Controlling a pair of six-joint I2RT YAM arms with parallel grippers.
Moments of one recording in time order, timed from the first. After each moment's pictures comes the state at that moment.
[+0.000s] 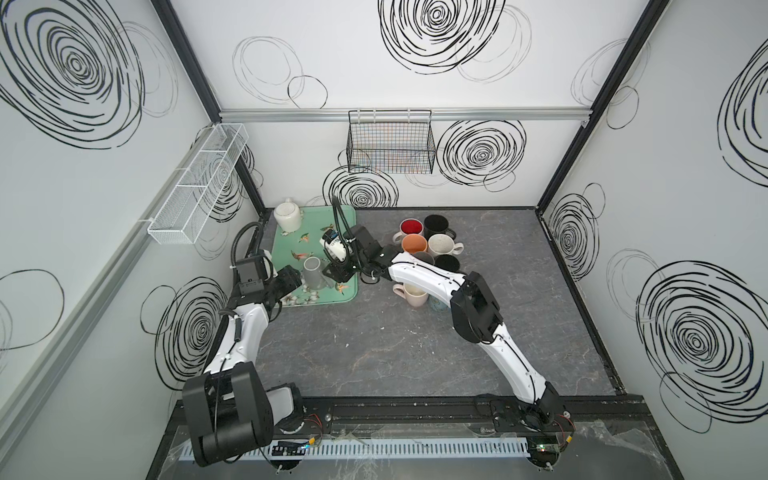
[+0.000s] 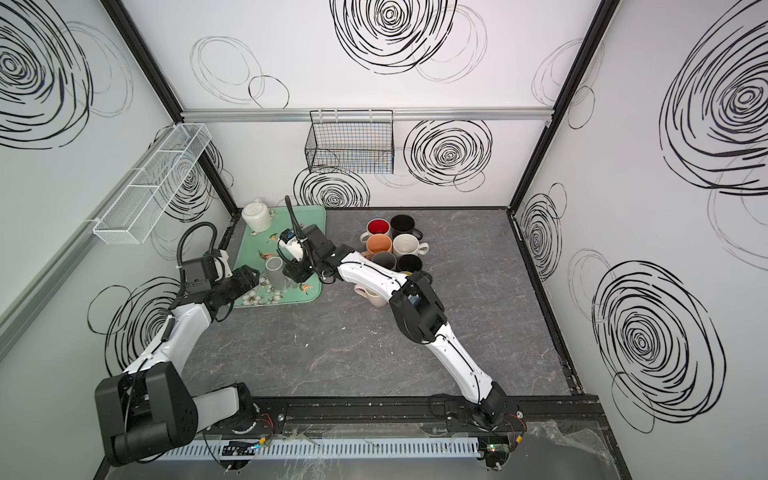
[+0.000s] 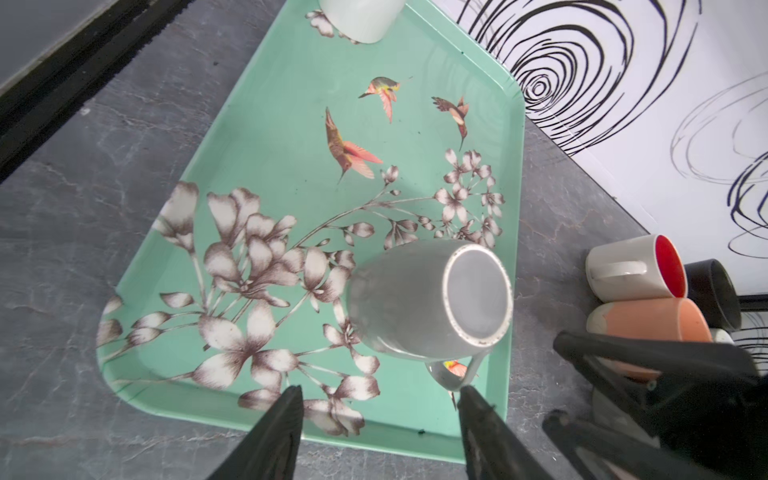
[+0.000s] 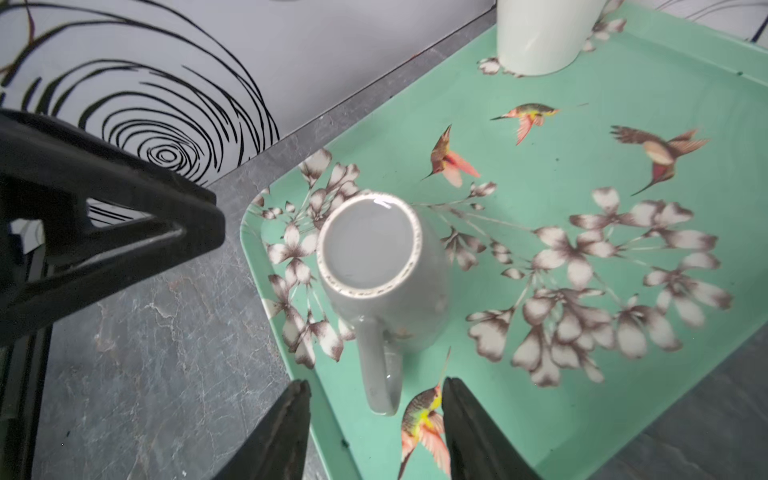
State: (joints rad) left arm 0.34 1.22 0.72 -0.27 0.32 -0.37; right arm 0.93 2.45 2.19 -0.38 -0.29 0.06
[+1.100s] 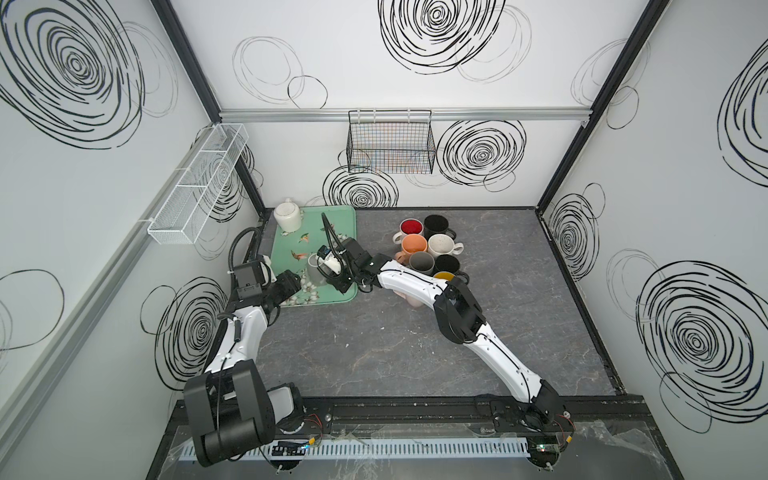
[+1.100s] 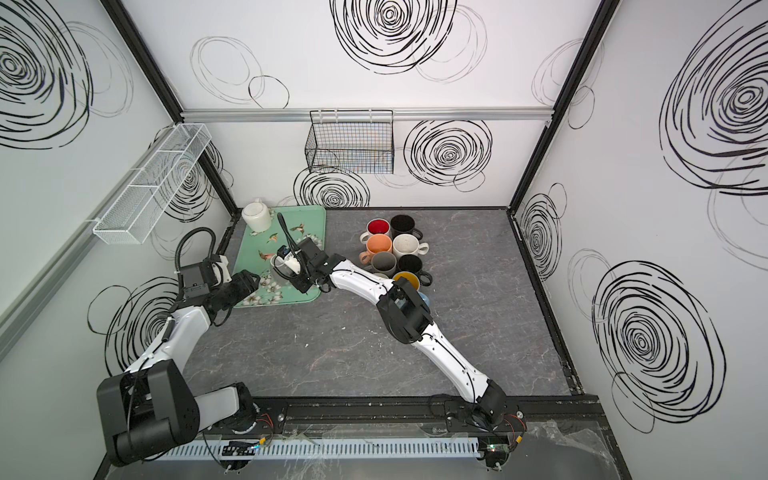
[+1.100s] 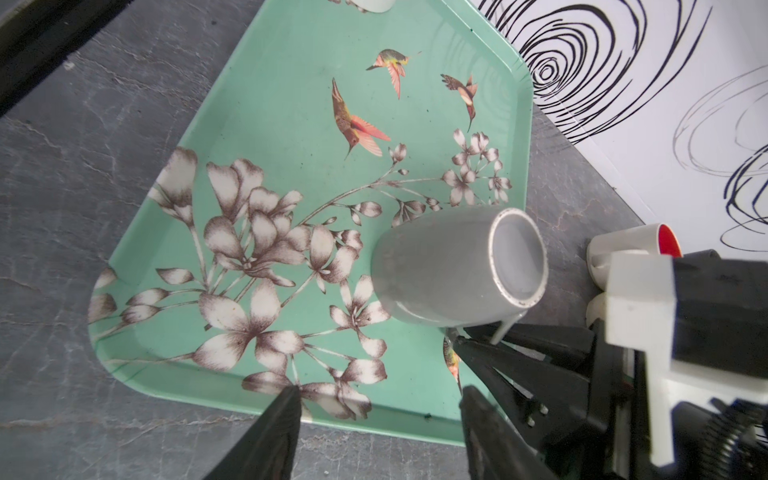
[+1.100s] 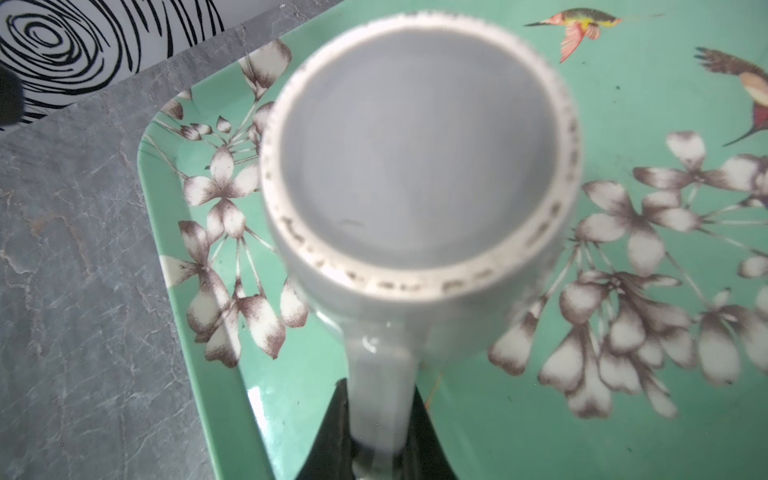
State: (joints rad) left arm 0.37 1.23 0.68 -0.25 0.38 -0.37; right arm 0.94 2.62 2.30 -0.42 -0.23 -0.07
